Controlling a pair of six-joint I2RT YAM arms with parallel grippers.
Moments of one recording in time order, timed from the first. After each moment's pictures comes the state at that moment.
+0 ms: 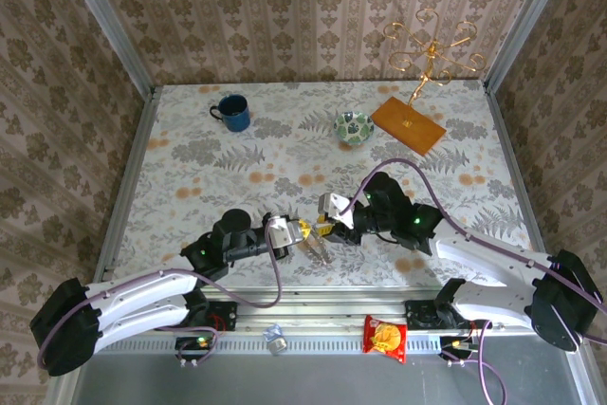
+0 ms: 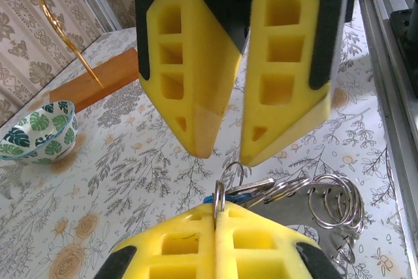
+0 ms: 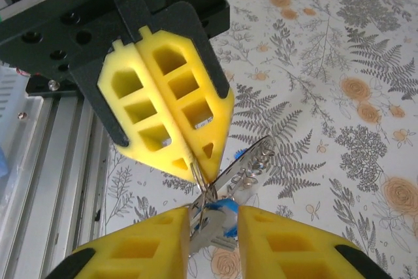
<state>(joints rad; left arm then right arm) -0.95 0.88 0.29 0.32 0.31 0.39 0.77 1.13 0.69 -0.15 -0.48 -0.41</state>
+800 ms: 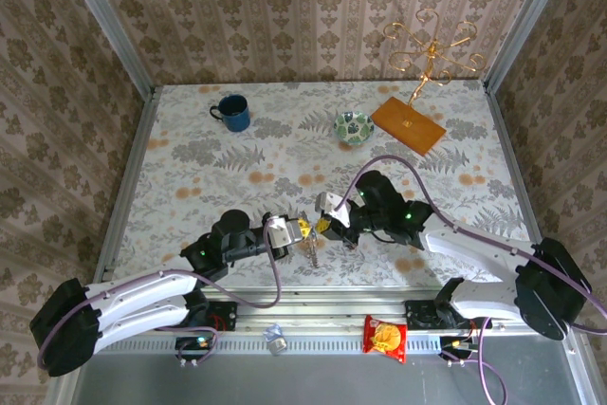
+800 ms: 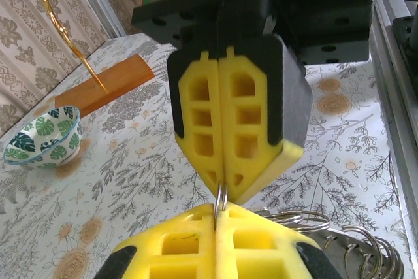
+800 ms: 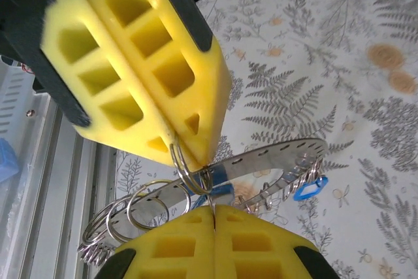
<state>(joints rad) -0.95 0.88 0.29 0.35 0.31 0.38 0.74 1.22 0.69 -0.15 -0.53 -0.36</state>
